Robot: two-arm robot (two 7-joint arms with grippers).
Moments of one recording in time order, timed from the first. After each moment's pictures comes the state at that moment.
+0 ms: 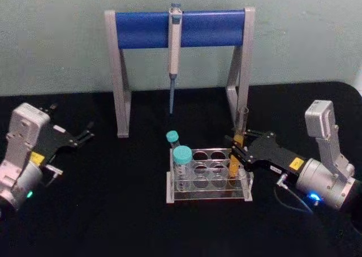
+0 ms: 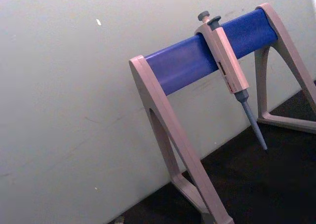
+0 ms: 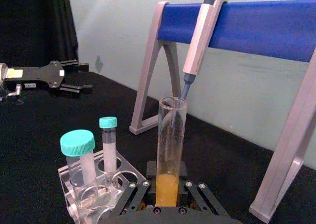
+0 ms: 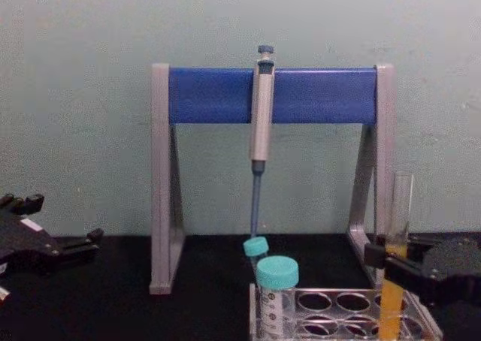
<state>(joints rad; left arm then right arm) -0.20 0.60 0.45 -1.41 -0.25 -0.12 0.03 0.24 0.46 -0.39 -1.32 0.45 -0.14 0.60</state>
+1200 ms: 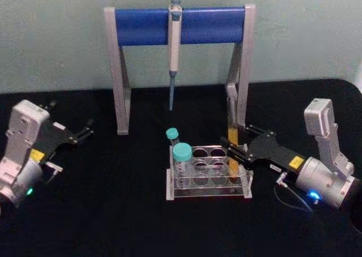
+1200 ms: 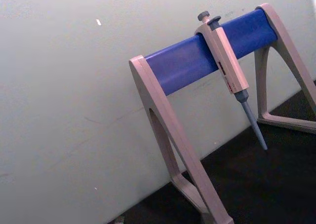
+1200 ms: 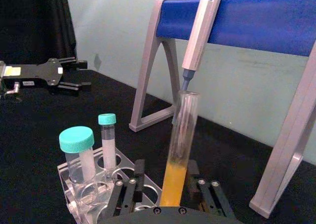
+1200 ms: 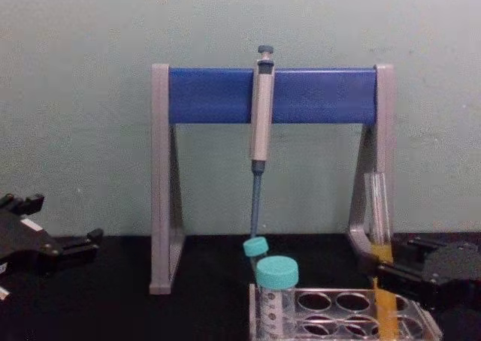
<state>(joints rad) -0.20 0.60 0.45 -1.41 -0.25 -0.12 0.03 0.23 0.46 -0.39 -1.33 0.45 -0.13 0.60</state>
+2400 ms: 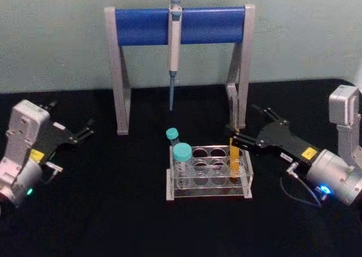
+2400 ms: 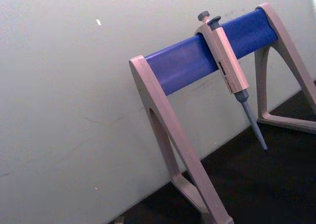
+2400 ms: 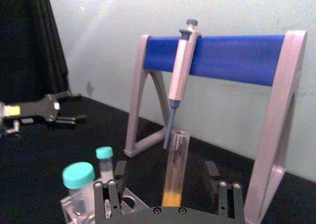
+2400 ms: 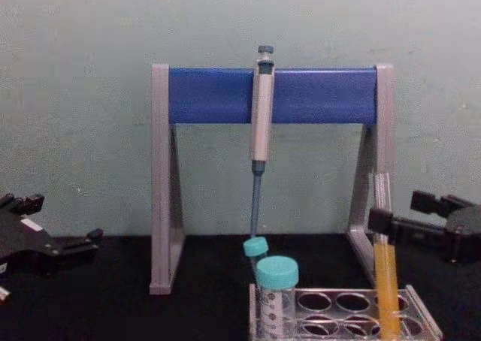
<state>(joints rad) -0.20 0.60 0.45 -1.41 -0.25 -0.12 0.03 0.16 0.48 -0.32 -1.47 0.52 -0.09 0.54</state>
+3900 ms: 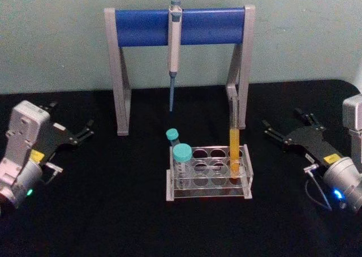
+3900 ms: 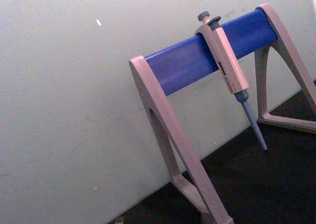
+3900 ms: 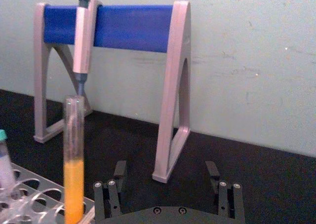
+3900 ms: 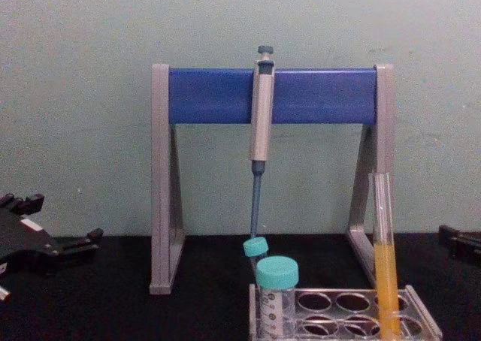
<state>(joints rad) -0.20 0.60 0.45 -1.41 -0.25 -0.12 0.03 0.05 0.39 -0.18 -1.51 0.34 -0.02 0.26</state>
